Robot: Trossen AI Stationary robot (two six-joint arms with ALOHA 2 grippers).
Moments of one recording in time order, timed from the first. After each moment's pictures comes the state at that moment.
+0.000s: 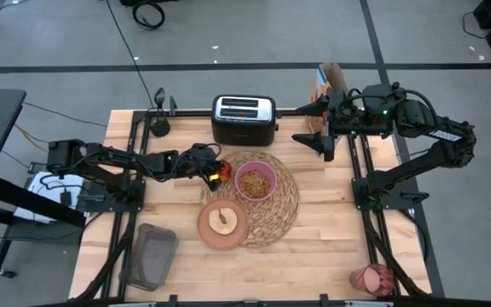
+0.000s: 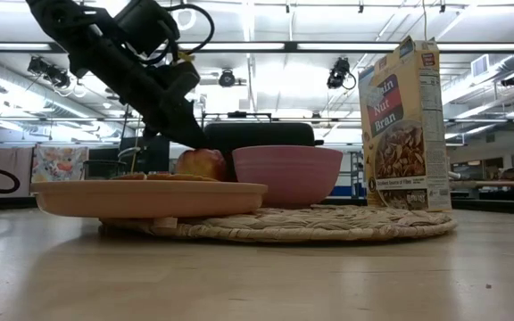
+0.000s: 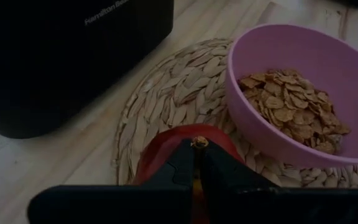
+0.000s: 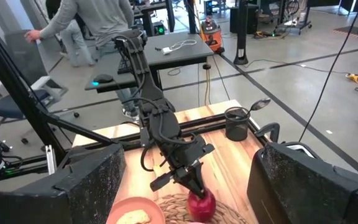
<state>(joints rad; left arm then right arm) 0.12 1.36 0.59 0.16 -0.28 -0.33 -0.01 1.13 1.57 -0.65 0.13 0.16</state>
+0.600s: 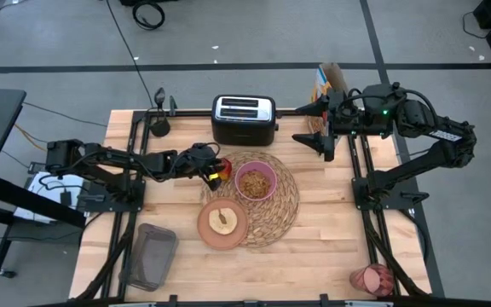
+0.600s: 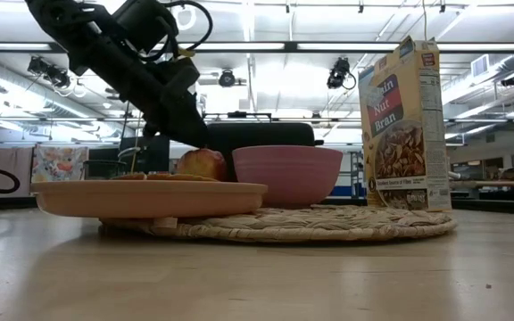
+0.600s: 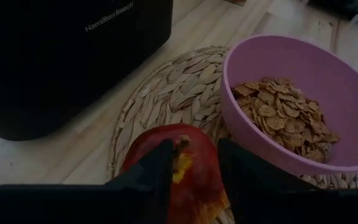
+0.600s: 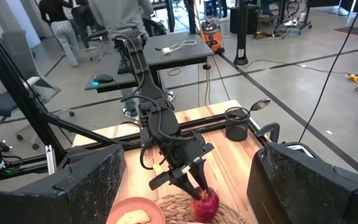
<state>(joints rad) 0.12 1.35 0.59 0.16 -0.27 -0.36 -0.01 1.13 1.57 -0.65 0.13 0.16</state>
